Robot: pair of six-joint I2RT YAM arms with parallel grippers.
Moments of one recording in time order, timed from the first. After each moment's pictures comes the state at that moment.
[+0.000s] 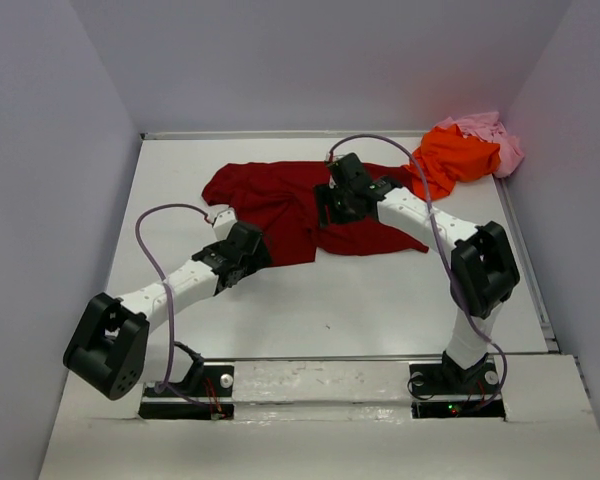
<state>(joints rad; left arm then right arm) -0.57 1.27 0.66 -0.32 -0.39 -0.84 0.62 1.84 1.50 -0.56 0.07 0.34</state>
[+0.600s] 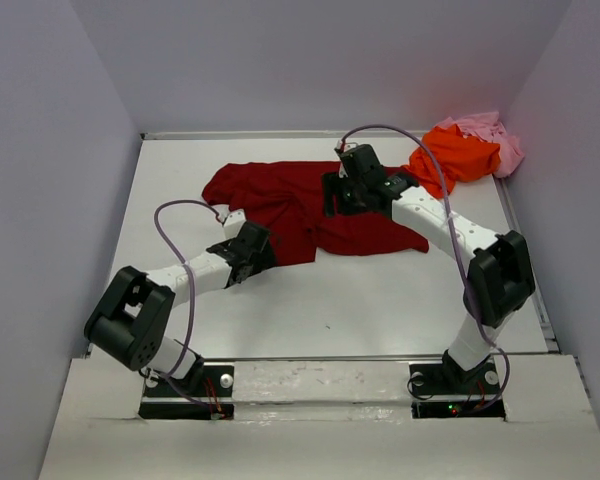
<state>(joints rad) -0.57 1.45 0.67 -0.21 -0.40 -0.80 0.58 1.75 1.49 -0.54 0.07 0.34</state>
